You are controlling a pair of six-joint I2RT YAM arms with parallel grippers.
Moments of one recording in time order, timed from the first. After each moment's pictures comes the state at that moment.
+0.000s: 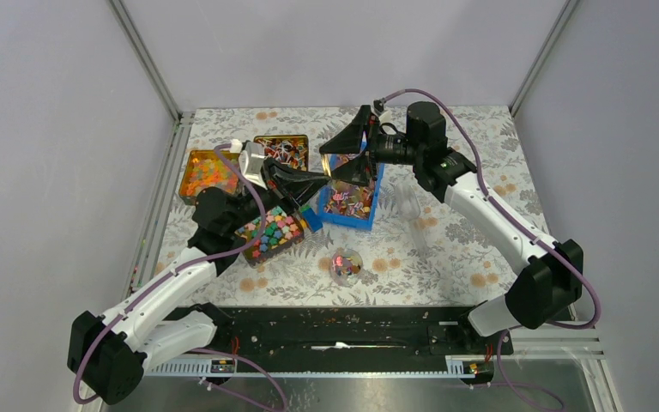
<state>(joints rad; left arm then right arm) -0.58 0.97 0.71 0.68 0.55 -0.50 0.52 1.48 1.34 -0.07 -0.83 1.34</state>
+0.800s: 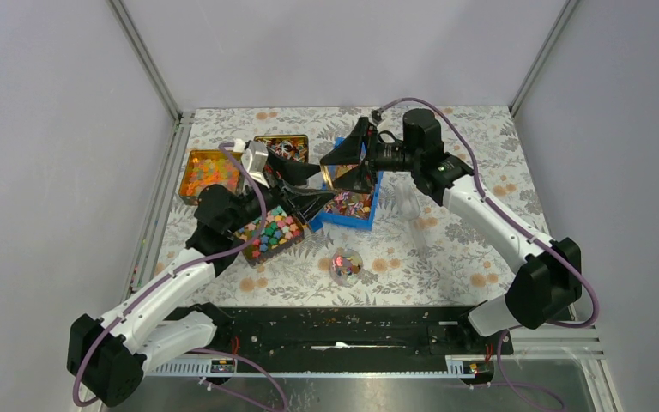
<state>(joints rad) -0.57 0.97 0.71 0.60 0.53 -0.50 0.52 1.48 1.29 -0.07 -0.85 1.33</state>
